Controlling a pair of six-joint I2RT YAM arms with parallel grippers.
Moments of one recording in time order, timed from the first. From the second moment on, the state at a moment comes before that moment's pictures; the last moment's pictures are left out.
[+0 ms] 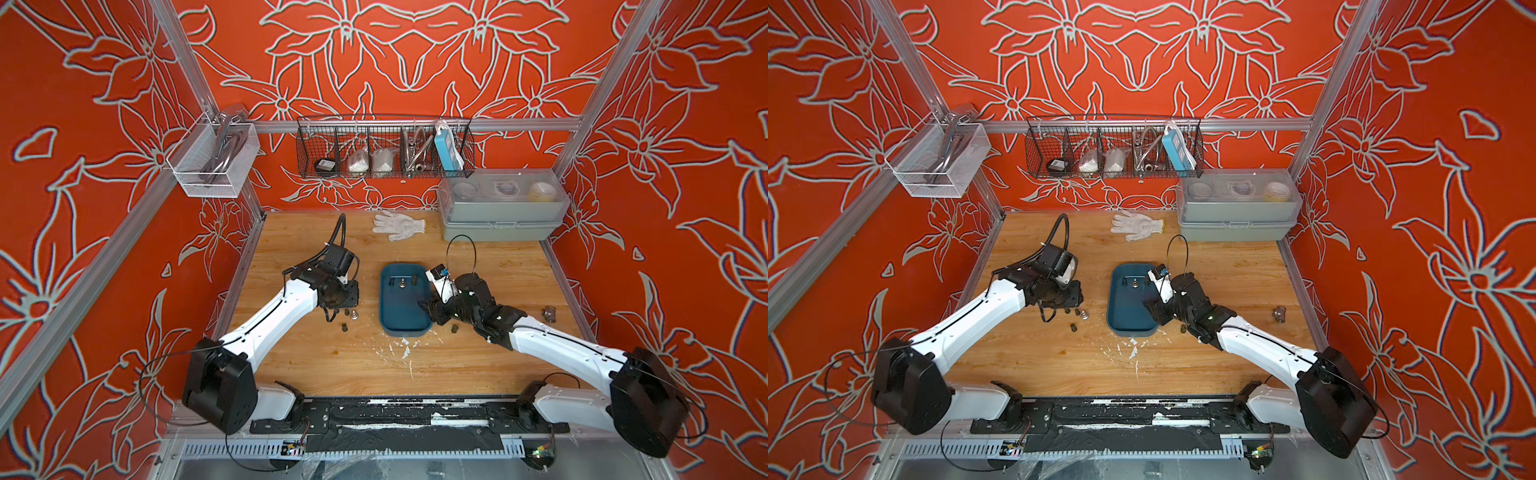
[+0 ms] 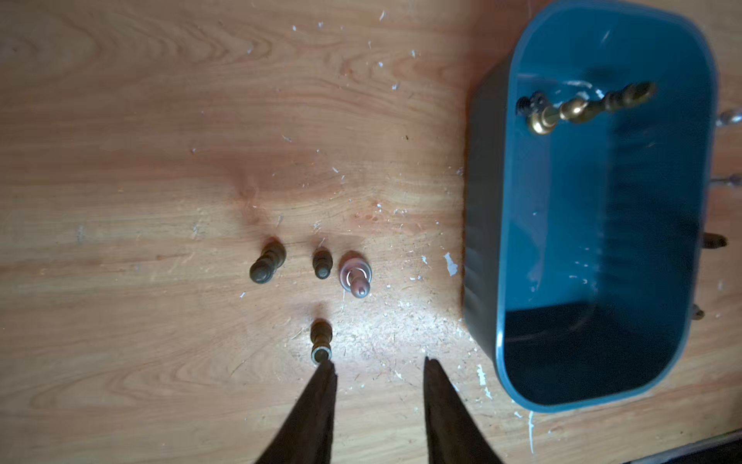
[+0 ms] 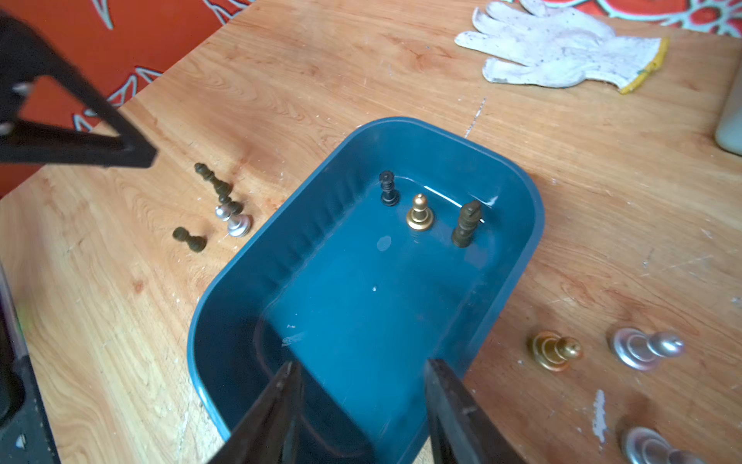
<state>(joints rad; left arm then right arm) -0.38 1.39 1.07 -0.86 0.03 -0.46 0.72 1.20 0.60 0.02 -0.14 0.11</state>
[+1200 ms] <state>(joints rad) -0.45 1.73 1.14 -0.88 -0.07 -0.45 0.73 1.10 0.50 0.21 -0.07 0.05</state>
